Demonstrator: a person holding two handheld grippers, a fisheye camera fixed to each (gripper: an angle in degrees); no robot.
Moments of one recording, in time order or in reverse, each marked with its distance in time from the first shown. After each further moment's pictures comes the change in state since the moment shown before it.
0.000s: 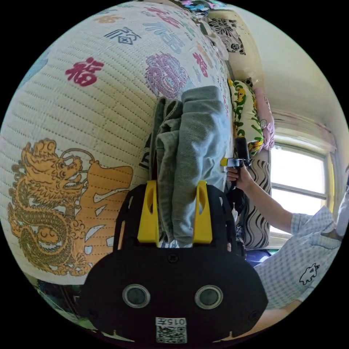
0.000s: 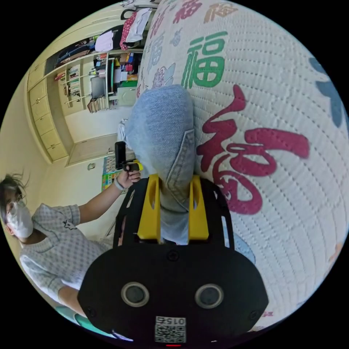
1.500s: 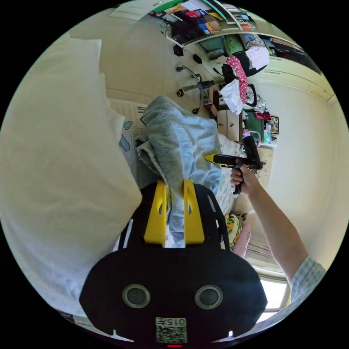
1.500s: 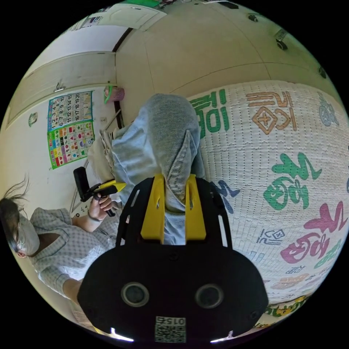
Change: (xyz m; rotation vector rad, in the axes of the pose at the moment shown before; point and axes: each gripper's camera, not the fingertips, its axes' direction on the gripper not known) left arm -0.139 -0.018 -0.567 0.746 -0.009 -0.544; right arm -0.666 -0.694 0.233 -0.643 0.598 -0.256
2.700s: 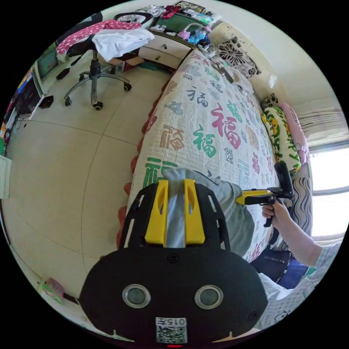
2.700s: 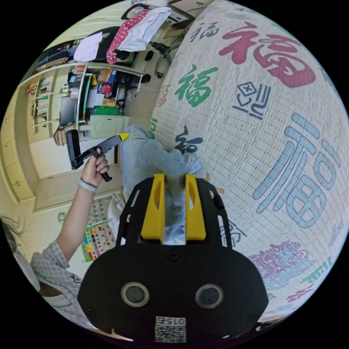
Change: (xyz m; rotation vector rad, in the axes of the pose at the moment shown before) left arm 0.354 -0.094 0.296 -0.439 -0.405 0.972; right arm 0.058 0.332 0.195 0.815 -0.275 0.538
